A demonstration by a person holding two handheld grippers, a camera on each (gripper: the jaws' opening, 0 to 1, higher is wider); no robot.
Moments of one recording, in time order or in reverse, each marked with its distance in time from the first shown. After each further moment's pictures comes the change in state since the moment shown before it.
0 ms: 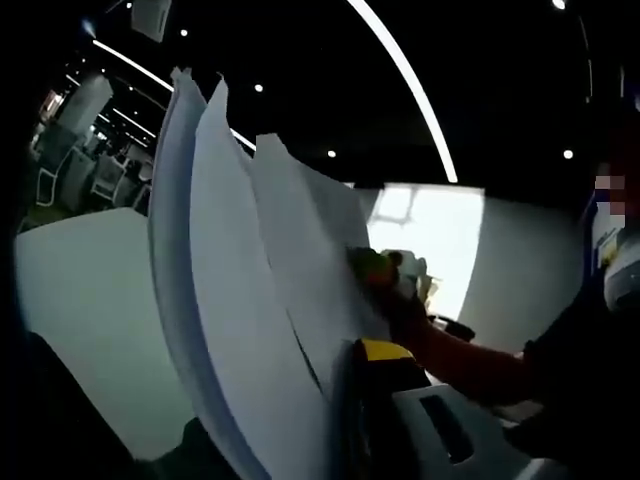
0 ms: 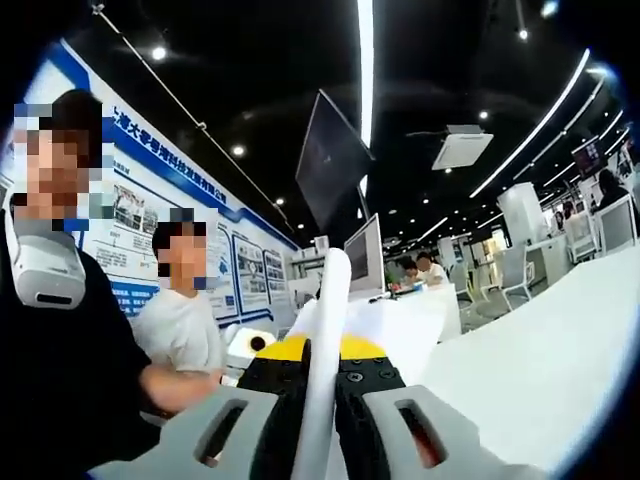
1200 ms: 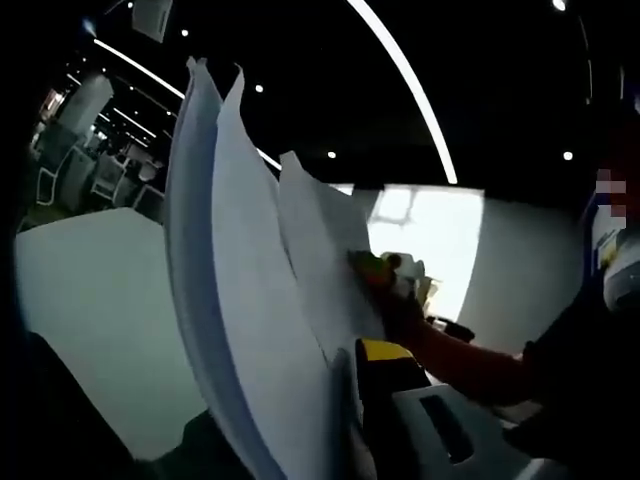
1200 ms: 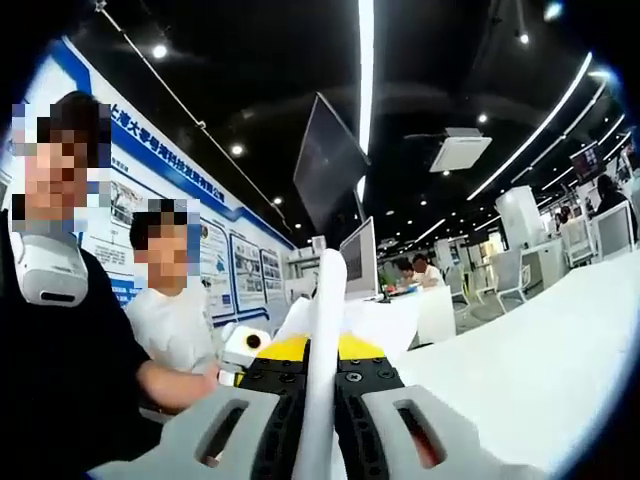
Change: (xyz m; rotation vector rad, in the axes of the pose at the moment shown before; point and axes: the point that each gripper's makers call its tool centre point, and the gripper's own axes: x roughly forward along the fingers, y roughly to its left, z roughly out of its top) left arm -0.001 0.006 0.004 -0.006 -0.005 -0.001; right arm -0.014 -0.004 0.007 -0.023 -0.003 -0.015
